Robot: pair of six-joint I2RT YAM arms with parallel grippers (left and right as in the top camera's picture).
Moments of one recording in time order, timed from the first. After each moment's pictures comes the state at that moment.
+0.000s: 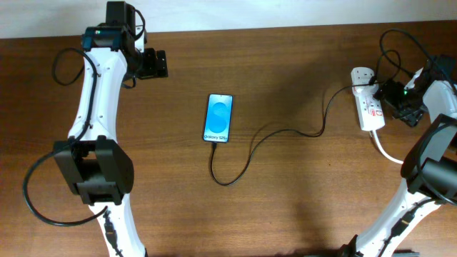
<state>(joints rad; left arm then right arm) -0.03 2.19 2.17 -1.18 0.02 -0.11 -0.51 2.22 1.68 -0.74 -0.19 0.23</state>
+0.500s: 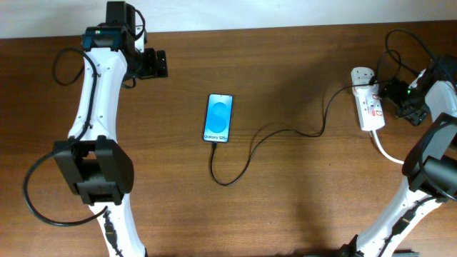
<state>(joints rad) -0.03 2.19 2.17 -1.18 0.02 -0.11 -0.52 2.25 1.70 -0.70 -0.15 0.24</state>
